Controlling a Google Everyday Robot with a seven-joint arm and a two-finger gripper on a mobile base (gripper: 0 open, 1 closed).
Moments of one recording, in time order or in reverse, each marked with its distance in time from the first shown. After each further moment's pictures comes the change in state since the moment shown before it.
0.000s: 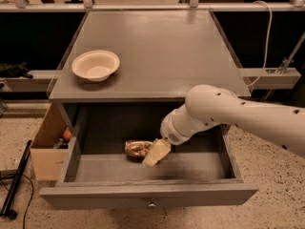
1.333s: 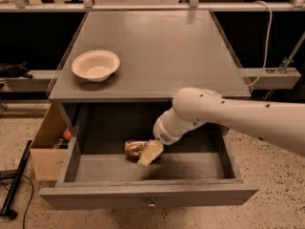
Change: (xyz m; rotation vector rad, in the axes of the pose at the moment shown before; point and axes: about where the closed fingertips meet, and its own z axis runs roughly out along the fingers) arm -0.002 -0.009 0.039 -0.018 0.045 -0.008
